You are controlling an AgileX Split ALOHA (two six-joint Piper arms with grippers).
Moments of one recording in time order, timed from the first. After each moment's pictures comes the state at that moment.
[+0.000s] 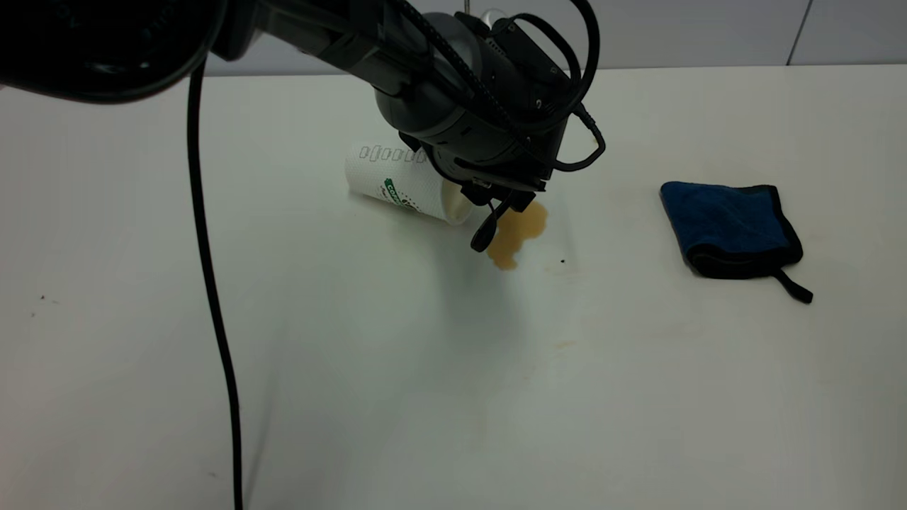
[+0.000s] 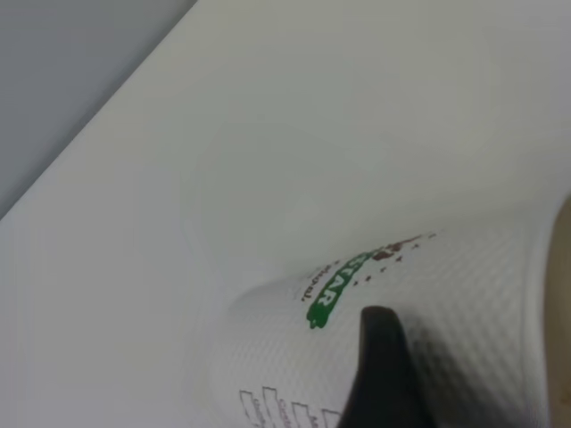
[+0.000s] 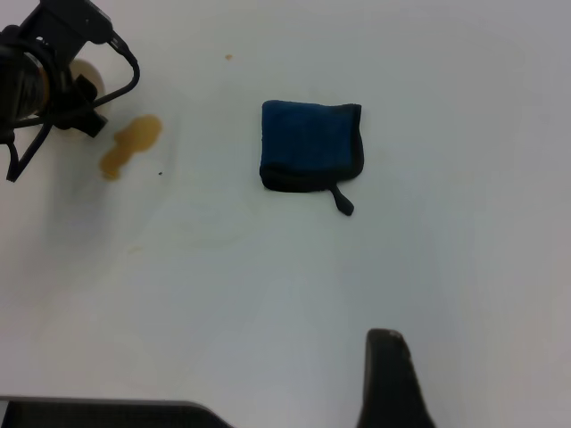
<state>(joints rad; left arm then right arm) -0.79 2.67 -1.82 1.34 0.67 -1.16 0.06 -0.02 -0.47 -0.03 1.11 0.12</state>
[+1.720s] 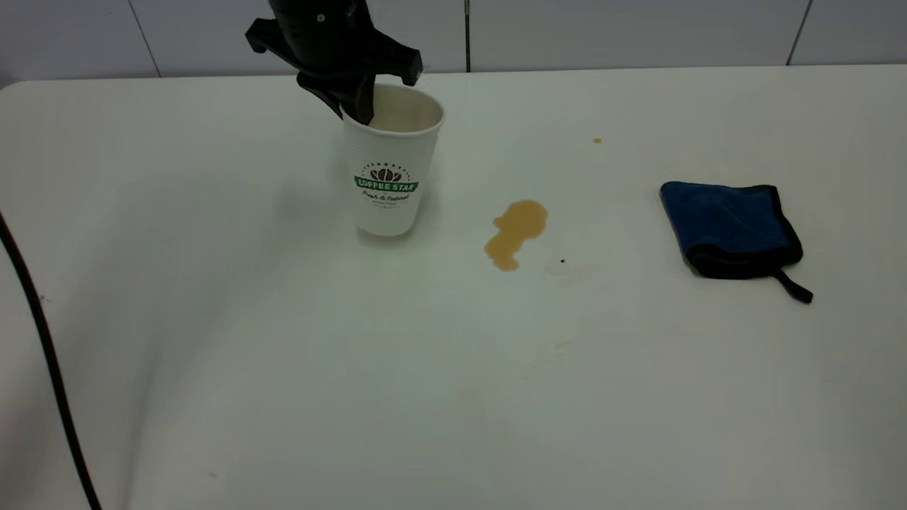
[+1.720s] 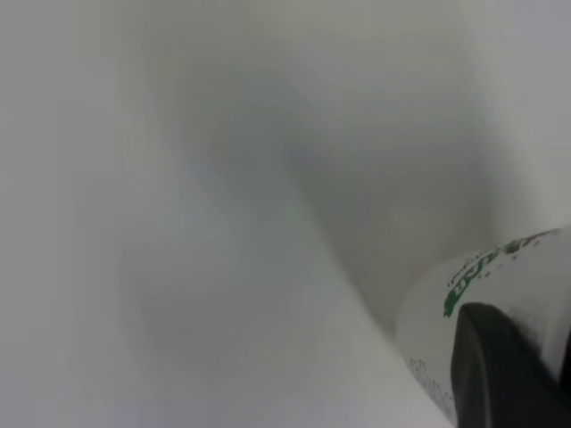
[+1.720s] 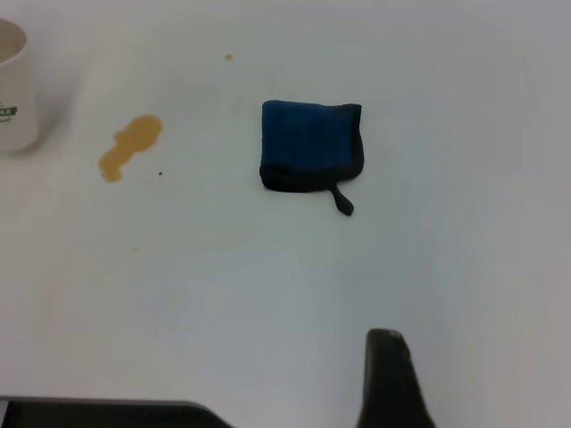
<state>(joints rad) -0.39 2.40 -1.83 -0.04 0.59 0.02 0.06 -0.02 -0.47 -0.03 1.11 0.12</state>
